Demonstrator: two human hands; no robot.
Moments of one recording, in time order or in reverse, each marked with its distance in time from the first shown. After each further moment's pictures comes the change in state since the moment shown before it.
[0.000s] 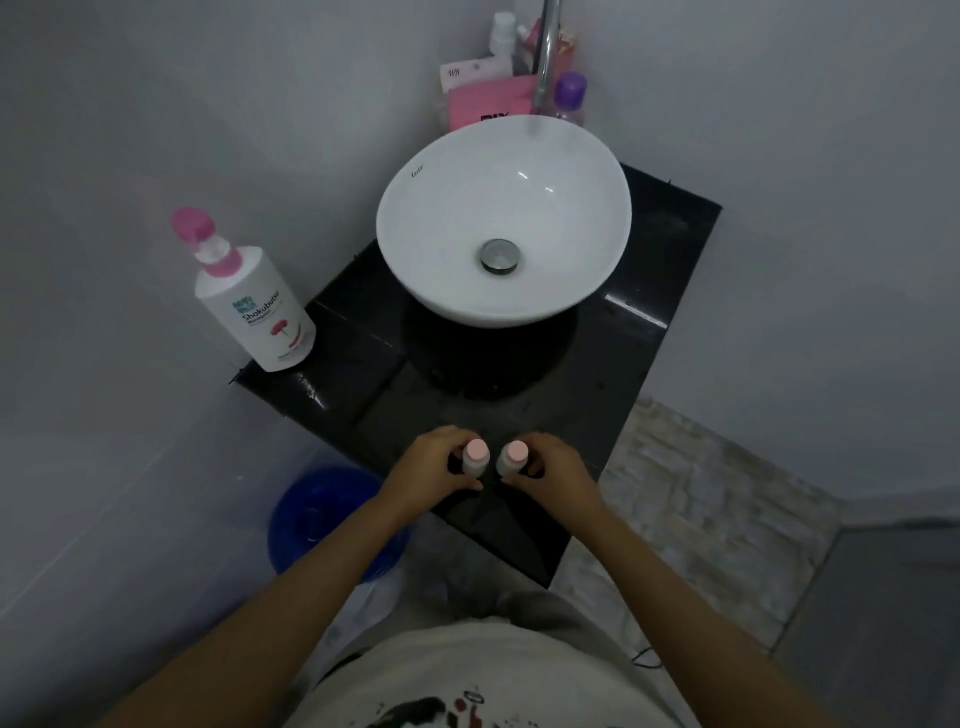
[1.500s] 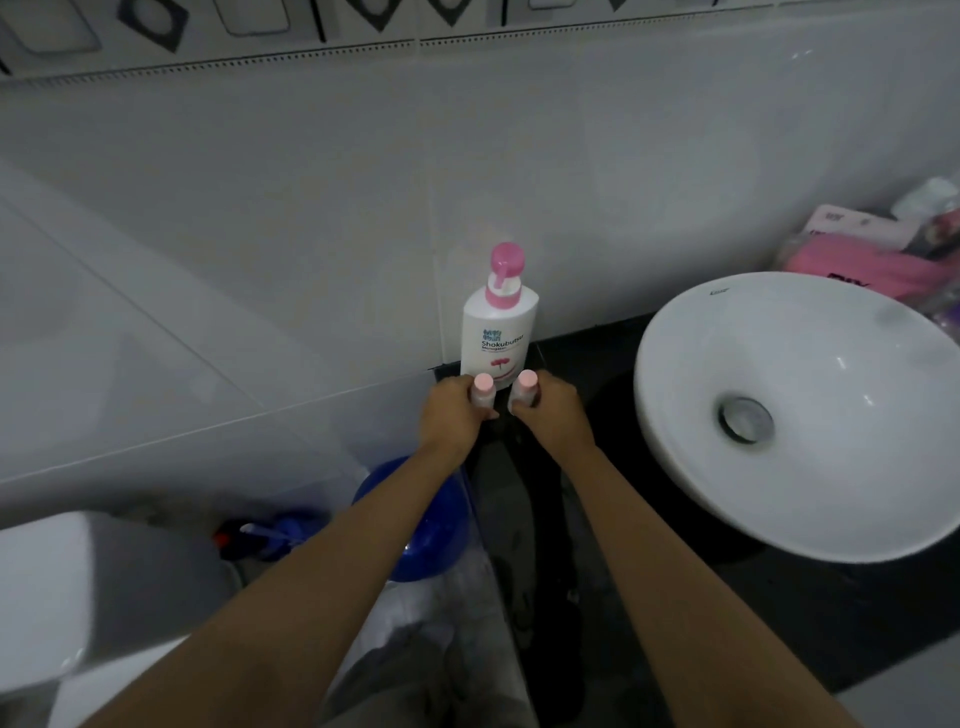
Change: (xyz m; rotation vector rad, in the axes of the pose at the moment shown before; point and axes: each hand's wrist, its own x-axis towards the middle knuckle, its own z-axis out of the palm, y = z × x) left_hand 0.024 -0.085 -0.134 -0.228 0.863 -0.673; right_hand 0.204 -0.189 0.098 -0.112 -0.292 -0.406
